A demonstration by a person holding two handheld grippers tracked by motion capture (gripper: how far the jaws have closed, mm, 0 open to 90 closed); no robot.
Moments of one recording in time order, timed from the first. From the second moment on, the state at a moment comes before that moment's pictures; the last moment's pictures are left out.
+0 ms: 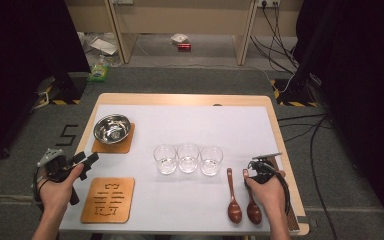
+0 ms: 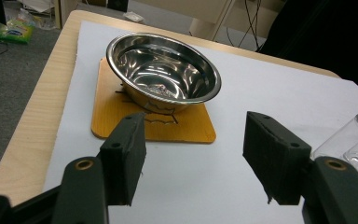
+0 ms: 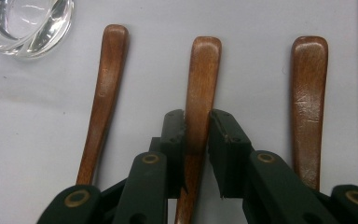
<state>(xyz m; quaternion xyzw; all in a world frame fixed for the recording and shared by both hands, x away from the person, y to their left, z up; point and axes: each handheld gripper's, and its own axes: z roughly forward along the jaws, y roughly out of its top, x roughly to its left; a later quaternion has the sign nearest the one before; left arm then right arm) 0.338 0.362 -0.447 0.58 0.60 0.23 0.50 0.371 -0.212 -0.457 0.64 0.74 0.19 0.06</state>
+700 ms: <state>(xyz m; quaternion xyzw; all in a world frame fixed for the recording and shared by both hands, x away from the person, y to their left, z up) 0.338 0.363 -0.448 0.59 0.60 0.22 0.50 0.369 -0.187 -0.452 0.64 0.74 0.16 0.08</state>
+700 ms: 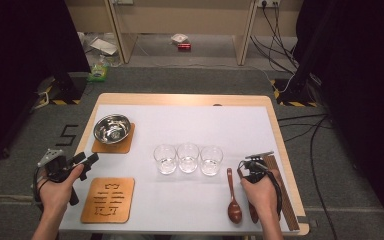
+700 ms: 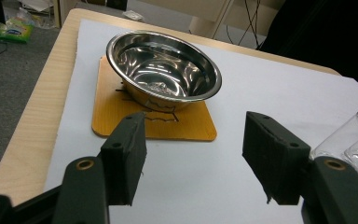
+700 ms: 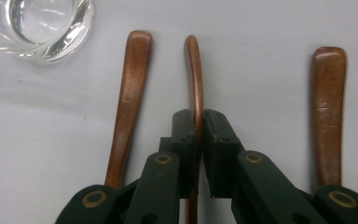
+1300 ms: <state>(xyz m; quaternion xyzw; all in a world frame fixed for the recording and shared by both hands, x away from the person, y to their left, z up) 0.338 0.363 -0.450 0.58 0.60 0.22 0.50 0.368 -0.191 -0.453 0.65 0.73 0.19 0.08</state>
